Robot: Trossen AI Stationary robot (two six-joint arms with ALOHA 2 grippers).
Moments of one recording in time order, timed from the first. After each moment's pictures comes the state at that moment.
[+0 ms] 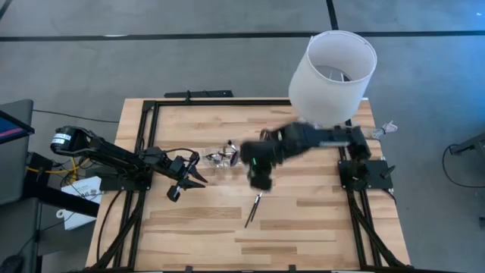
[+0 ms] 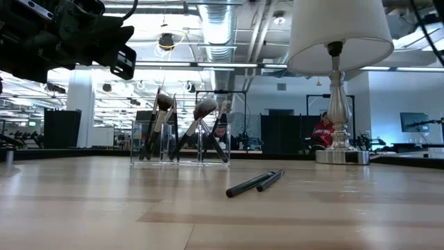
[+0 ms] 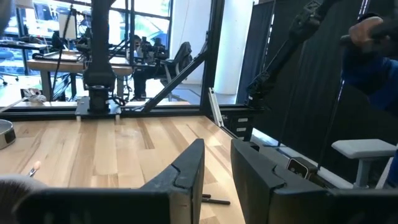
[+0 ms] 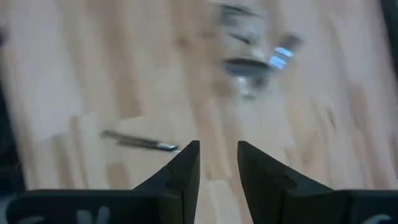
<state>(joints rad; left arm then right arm) -0.09 1.16 0.08 1.17 0.34 -0.09 0.17 2.00 2.35 -1.55 0.14 0.29</state>
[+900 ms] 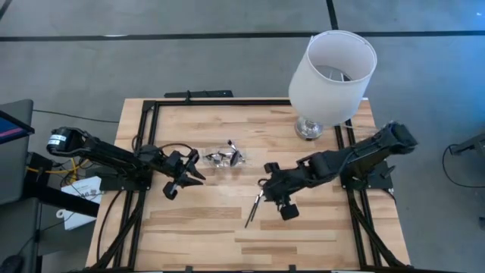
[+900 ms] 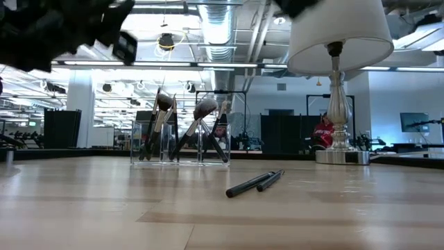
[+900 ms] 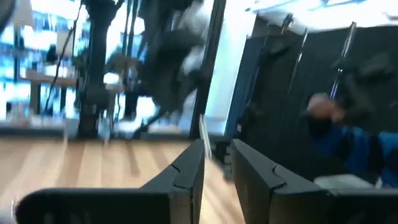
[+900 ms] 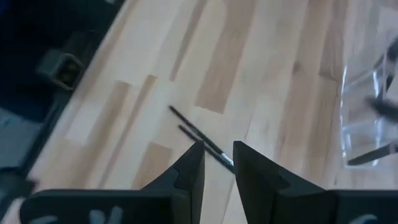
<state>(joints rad) -0.09 1.09 0.11 1.19 0.34 -0.21 0.35 1.55 1.32 -0.67 -0.01 -0.04</state>
